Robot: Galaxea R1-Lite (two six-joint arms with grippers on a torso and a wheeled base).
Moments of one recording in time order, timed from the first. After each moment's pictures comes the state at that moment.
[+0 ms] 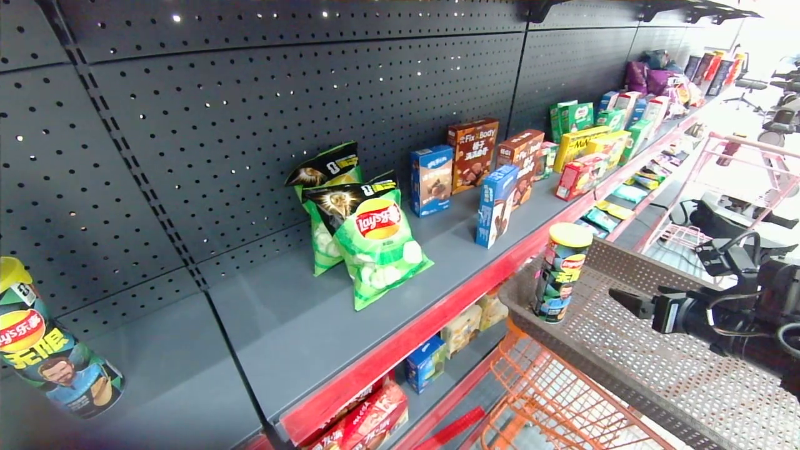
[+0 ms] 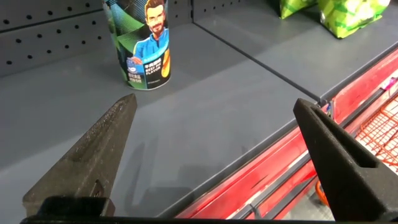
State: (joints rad) left arm 0.00 0.00 0.00 0.00 0.07 -0.04; right arm -0.07 1.78 -0.45 -1.07 0.28 0.00
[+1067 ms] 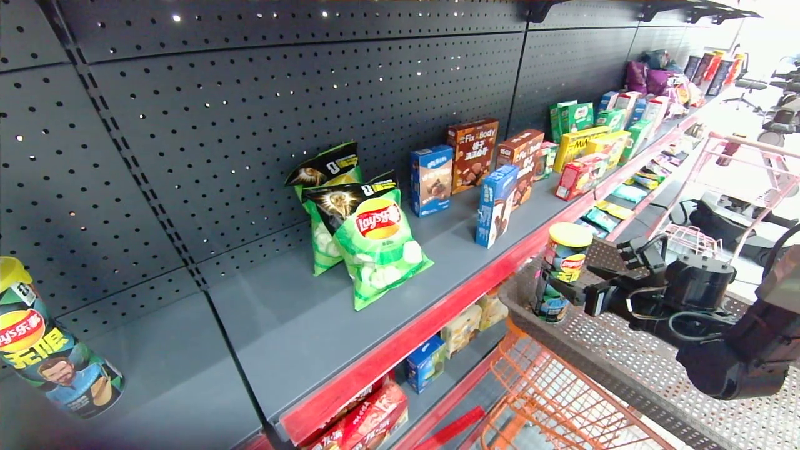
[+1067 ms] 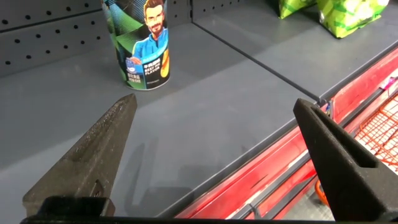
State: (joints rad) left arm 0.00 0.00 0.00 0.00 0.07 -0.04; right arm 0.03 2.15 -0.69 -1.36 0.40 -0.04
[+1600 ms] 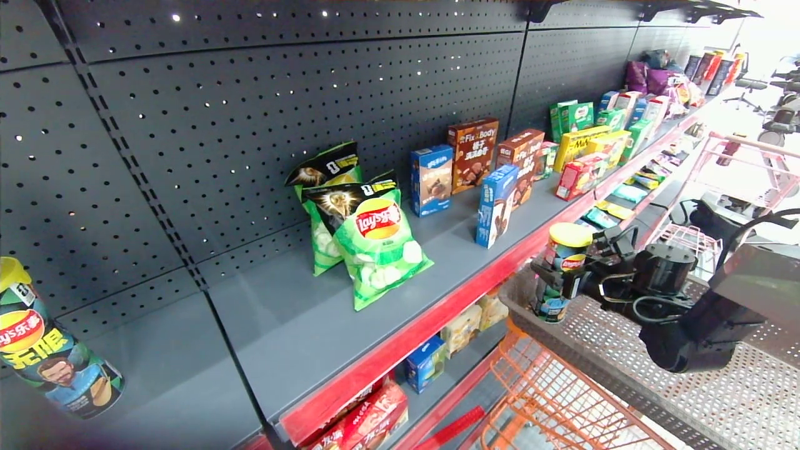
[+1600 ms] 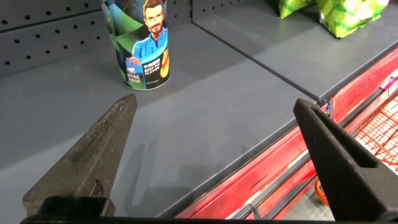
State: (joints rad) left arm 0.00 0.00 0.00 0.00 0.07 -0.04; right arm 0.06 2.30 -0.94 -1.35 0.44 -0.03
